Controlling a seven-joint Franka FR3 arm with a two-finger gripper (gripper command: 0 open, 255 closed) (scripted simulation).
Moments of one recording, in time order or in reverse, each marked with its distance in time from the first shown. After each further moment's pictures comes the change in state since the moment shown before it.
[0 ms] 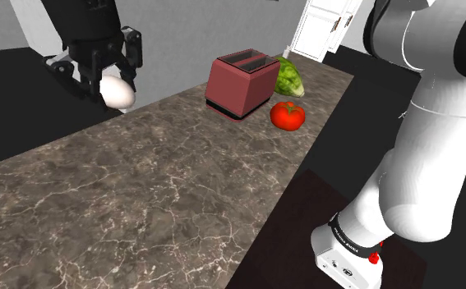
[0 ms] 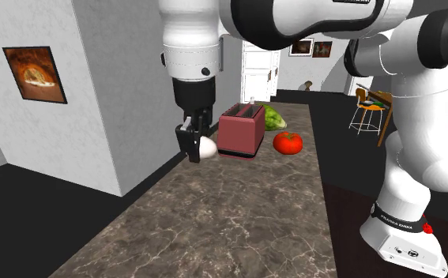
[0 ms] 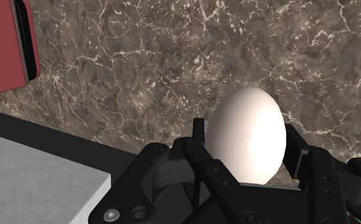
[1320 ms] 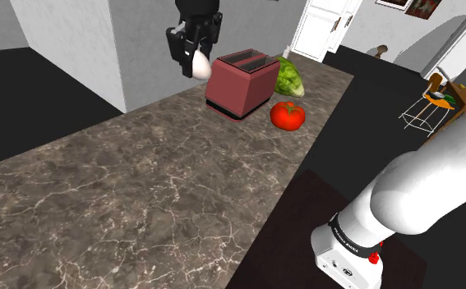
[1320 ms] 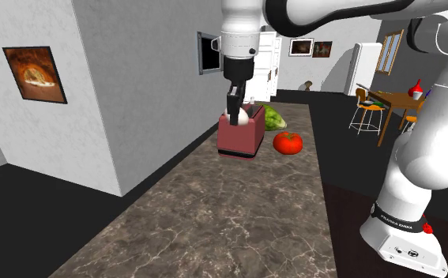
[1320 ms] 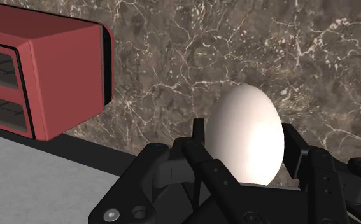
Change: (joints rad) arm -0.282 -0.446 -0.131 -0.404 0.262 0.129 -0.385
